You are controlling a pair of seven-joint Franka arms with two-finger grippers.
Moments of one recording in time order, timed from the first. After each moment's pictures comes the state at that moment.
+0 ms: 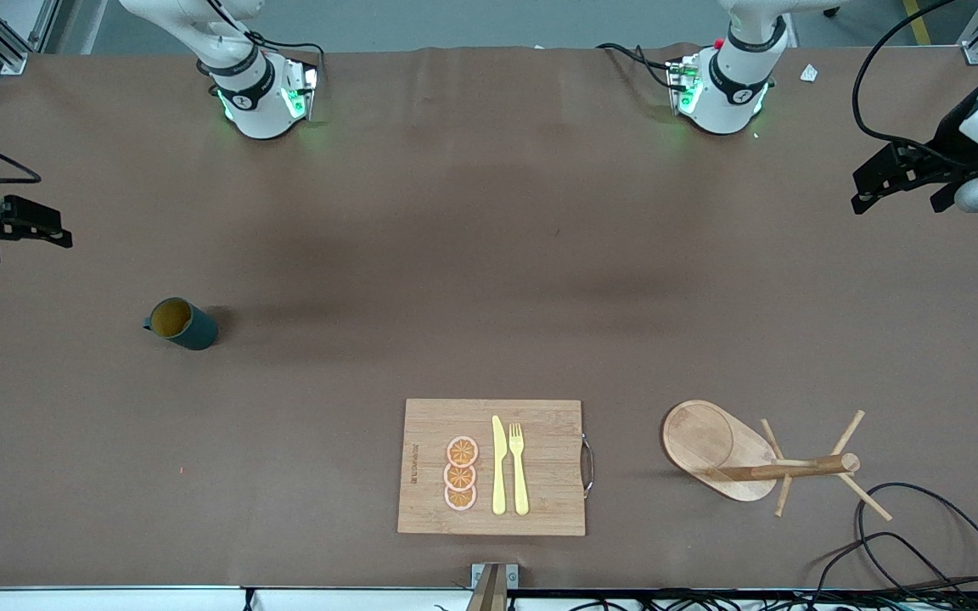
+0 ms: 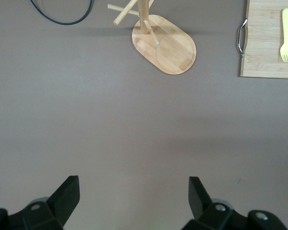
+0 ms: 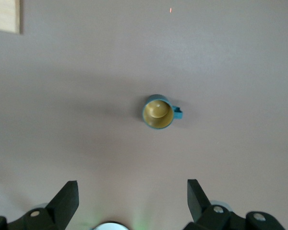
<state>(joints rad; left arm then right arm) 0.06 -0.08 -0.16 -1.62 -0.01 1.59 -0.11 -0.04 0.12 -0.06 -1.43 0.04 1.41 -0.24</state>
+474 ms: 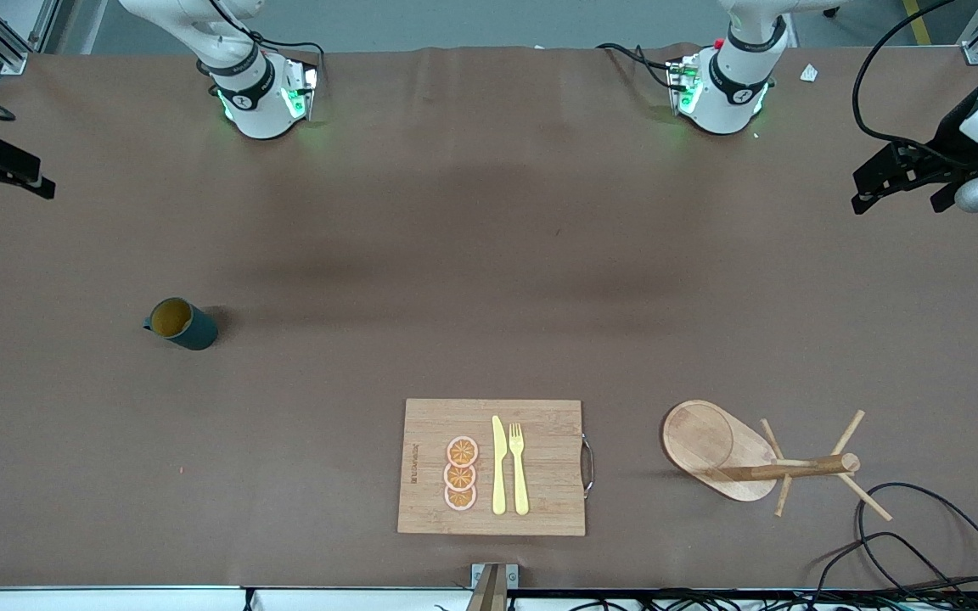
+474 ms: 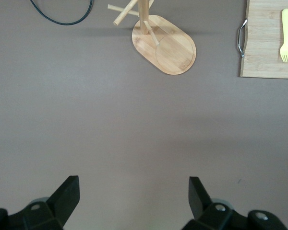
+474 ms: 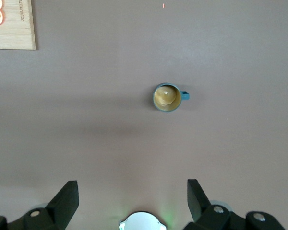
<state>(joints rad) 0.06 -0.08 -0.16 -1.62 -0.01 1.59 -0.11 -0.03 -0.01 -0.06 -1.45 0.06 1.34 -0.10</state>
